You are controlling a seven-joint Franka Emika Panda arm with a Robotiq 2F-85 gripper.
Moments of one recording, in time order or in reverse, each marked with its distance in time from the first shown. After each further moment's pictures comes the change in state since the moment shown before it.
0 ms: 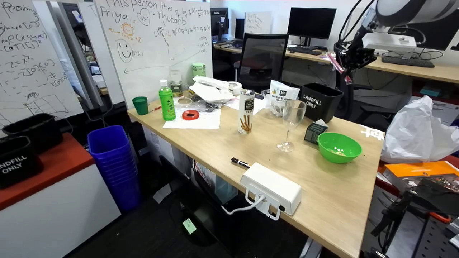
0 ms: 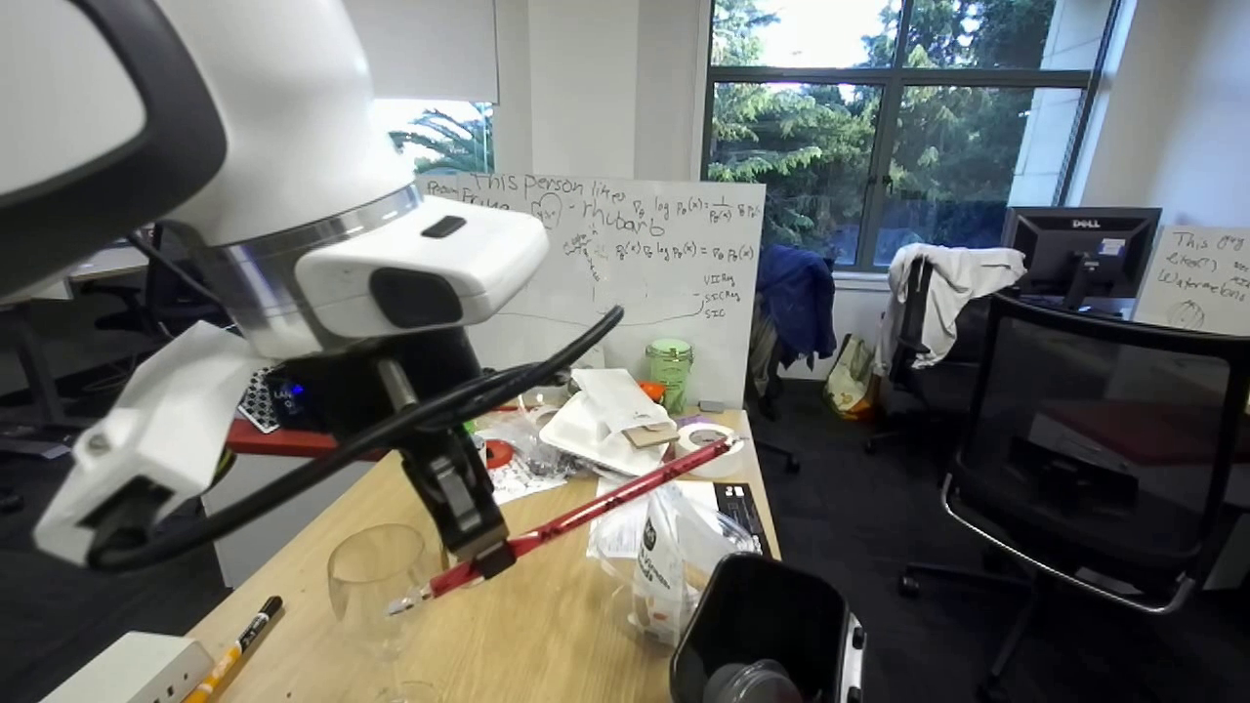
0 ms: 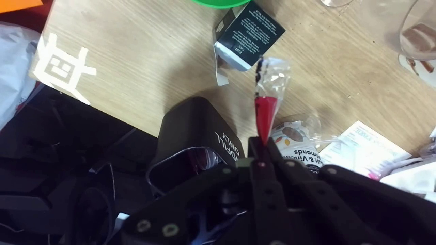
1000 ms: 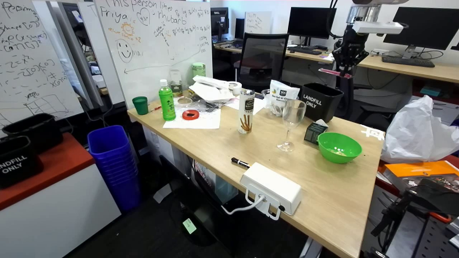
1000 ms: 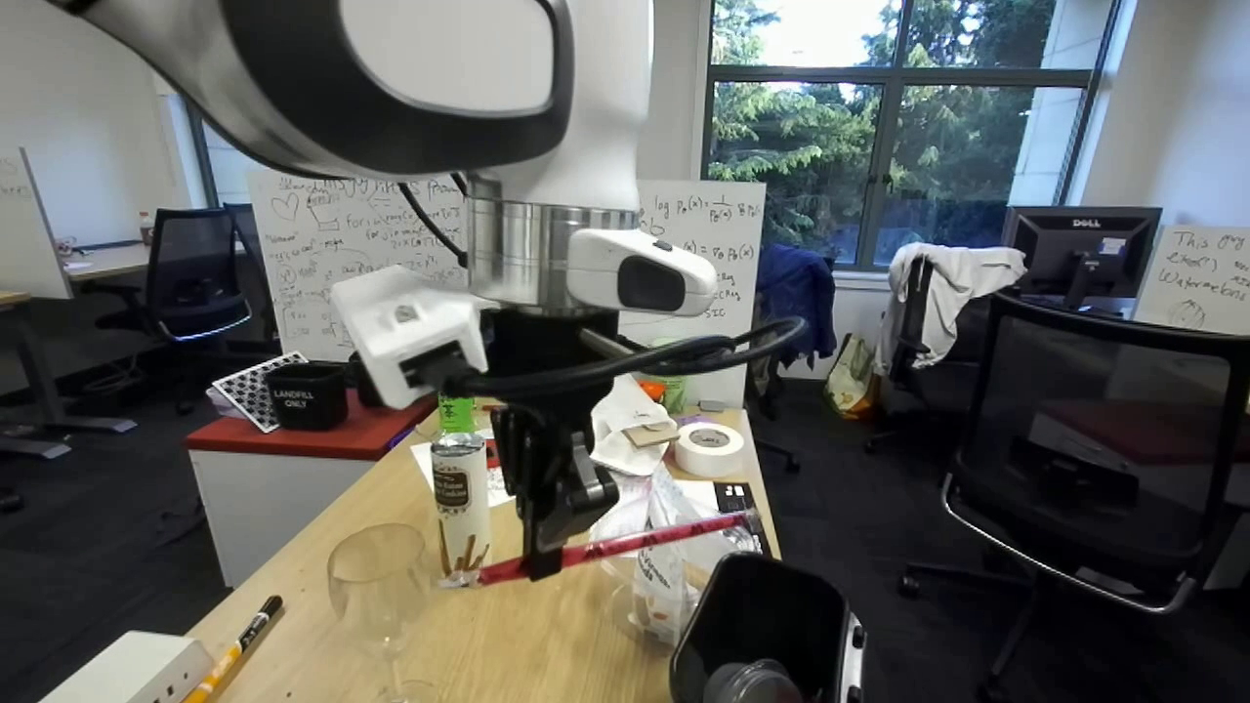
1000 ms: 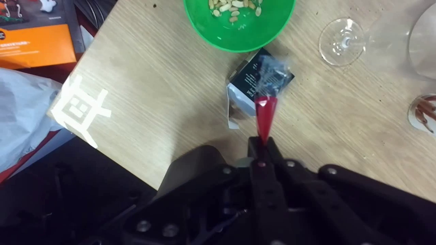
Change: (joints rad) arm 0.977 0.282 -1.014 0.503 0.125 -0.587 -0.175
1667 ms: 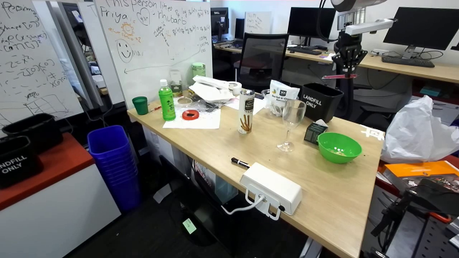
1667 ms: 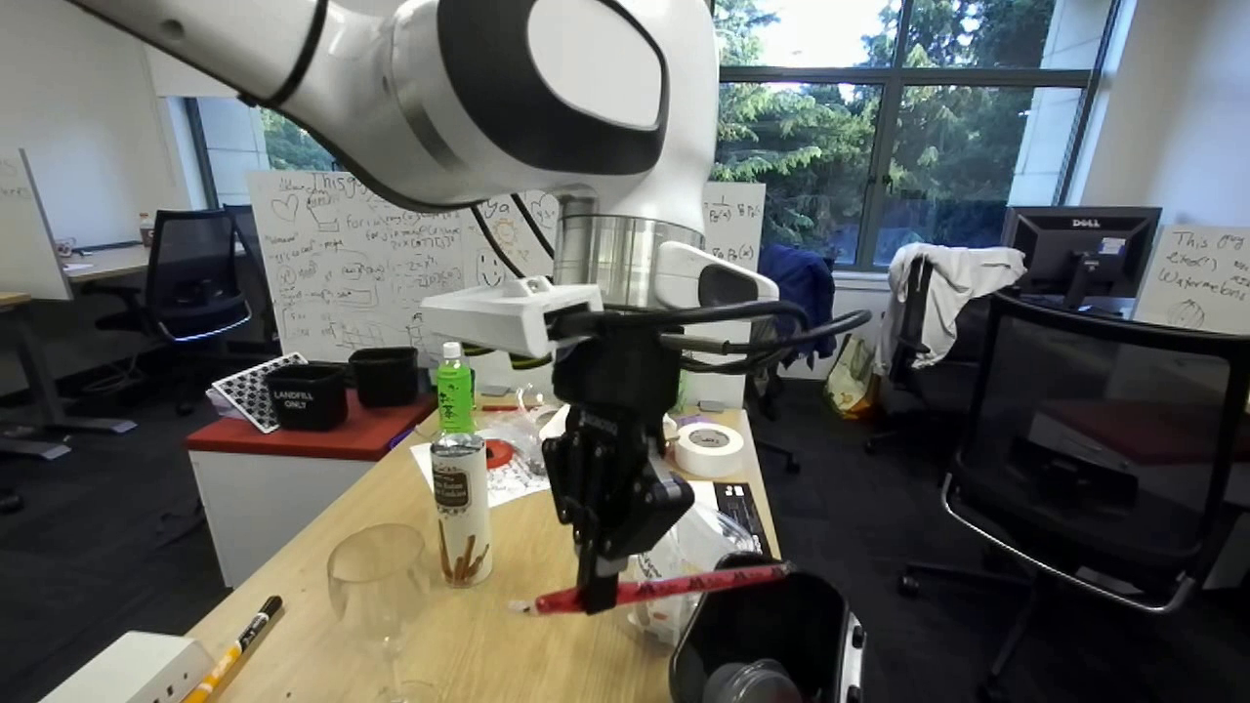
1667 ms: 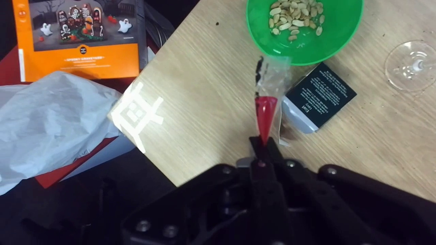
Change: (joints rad) arm 0.130 0.223 -0.162 0.323 -0.091 -0.290 -0.038
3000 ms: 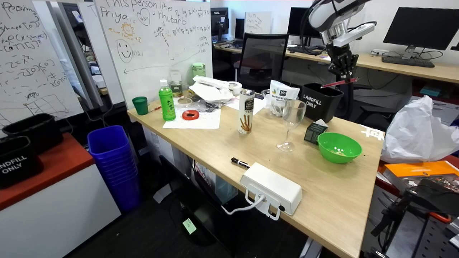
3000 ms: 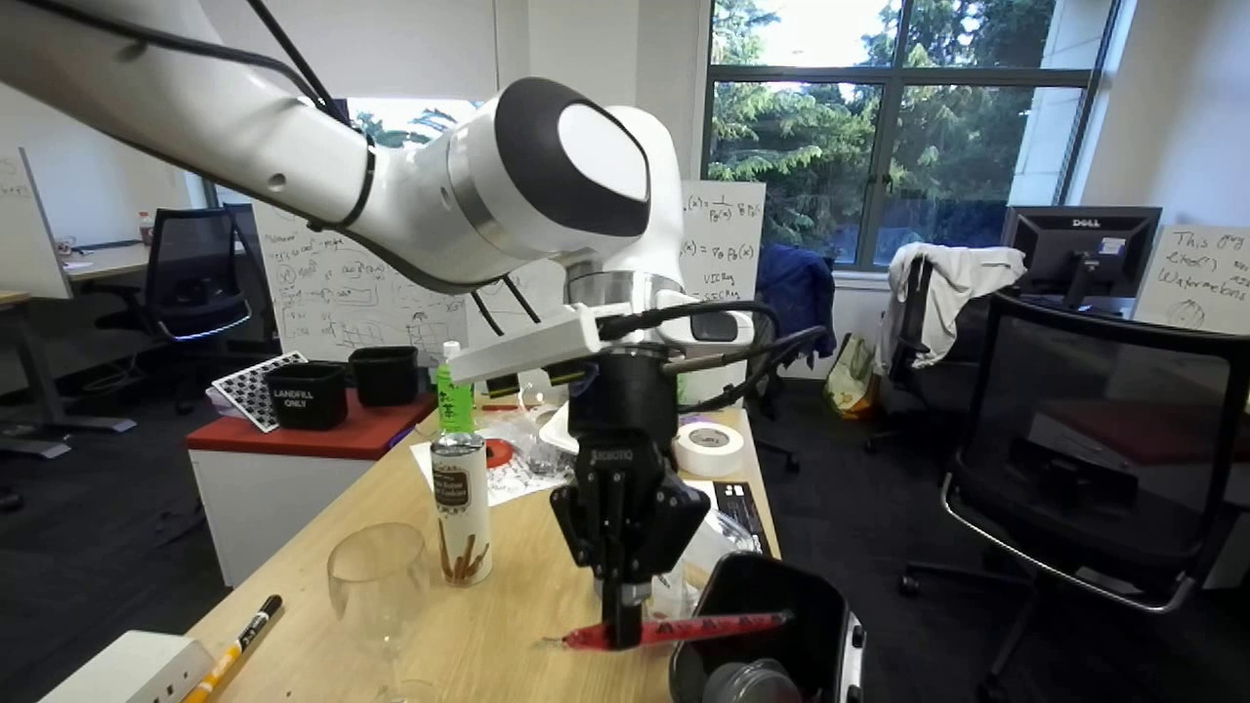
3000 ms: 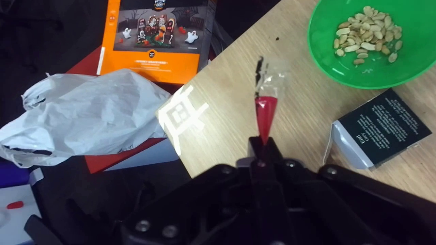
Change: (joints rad) arm 0.069 0.212 -0.018 0.239 -0.196 -0.191 -0.052
